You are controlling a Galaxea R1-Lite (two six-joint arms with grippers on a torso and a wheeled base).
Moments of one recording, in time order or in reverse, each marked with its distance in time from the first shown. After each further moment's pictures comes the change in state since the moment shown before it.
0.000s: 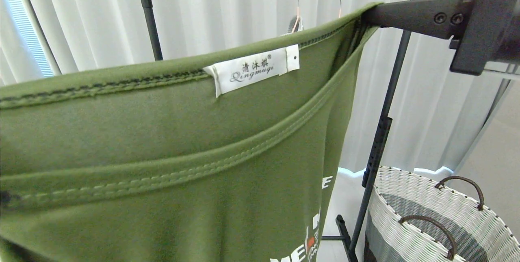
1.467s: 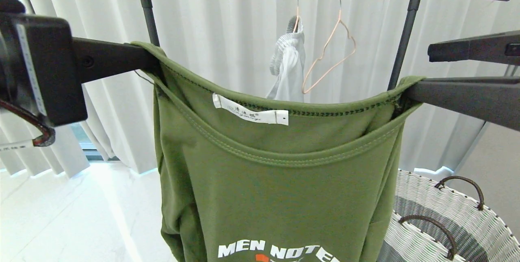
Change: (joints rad) left arm 0.447 0.160 0.083 -0.284 0.120 0.325; right arm 0.036 -0.165 0.117 0.176 0.000 0.008
